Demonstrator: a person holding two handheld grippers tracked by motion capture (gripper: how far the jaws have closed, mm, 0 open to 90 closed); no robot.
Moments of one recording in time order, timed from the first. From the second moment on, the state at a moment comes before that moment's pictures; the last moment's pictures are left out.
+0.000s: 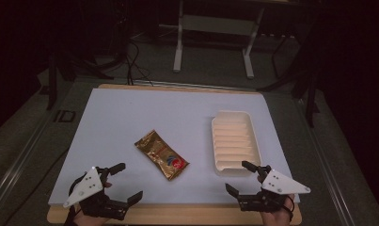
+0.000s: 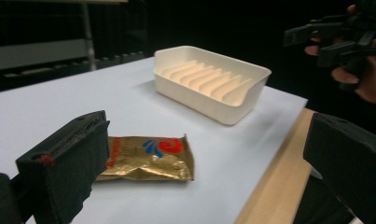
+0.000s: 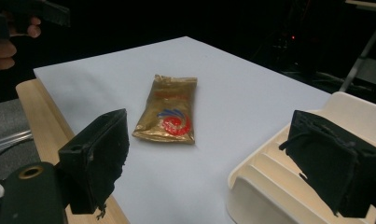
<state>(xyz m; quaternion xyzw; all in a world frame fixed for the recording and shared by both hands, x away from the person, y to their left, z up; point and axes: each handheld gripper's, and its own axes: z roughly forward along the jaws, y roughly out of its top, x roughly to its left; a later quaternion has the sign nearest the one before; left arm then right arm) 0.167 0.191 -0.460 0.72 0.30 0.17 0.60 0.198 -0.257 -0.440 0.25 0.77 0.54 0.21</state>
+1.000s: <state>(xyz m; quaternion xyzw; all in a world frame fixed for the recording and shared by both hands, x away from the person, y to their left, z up) 0.229 0.187 -0.435 0.72 0.37 0.19 0.55 0.198 -0.247 -0.441 0.23 0.78 0.55 0.17</state>
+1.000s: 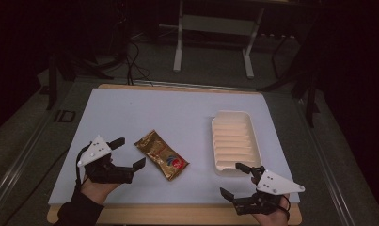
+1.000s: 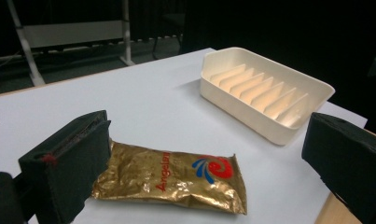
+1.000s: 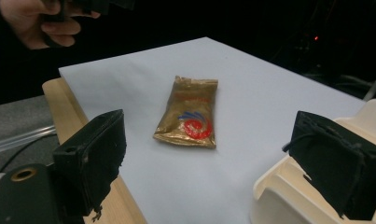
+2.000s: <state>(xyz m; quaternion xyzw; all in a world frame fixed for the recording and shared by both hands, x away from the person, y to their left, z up) 0.324 0.181 -0.498 0.74 0.45 0.17 0.47 0.200 -0.251 -0.443 0.24 0.78 0.55 0.17</state>
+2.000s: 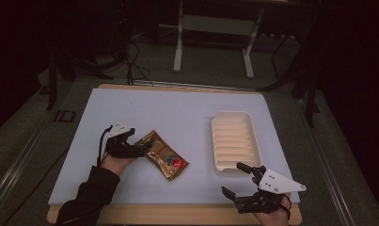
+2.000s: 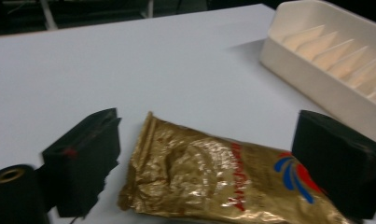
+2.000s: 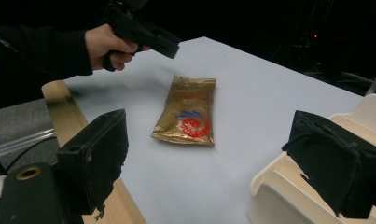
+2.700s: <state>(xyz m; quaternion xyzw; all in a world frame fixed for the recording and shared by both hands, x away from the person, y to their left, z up) 0.350 0.195 -0.540 0.75 0.50 0.11 0.41 0.201 -0.252 -0.447 0.25 0.78 0.55 0.17</state>
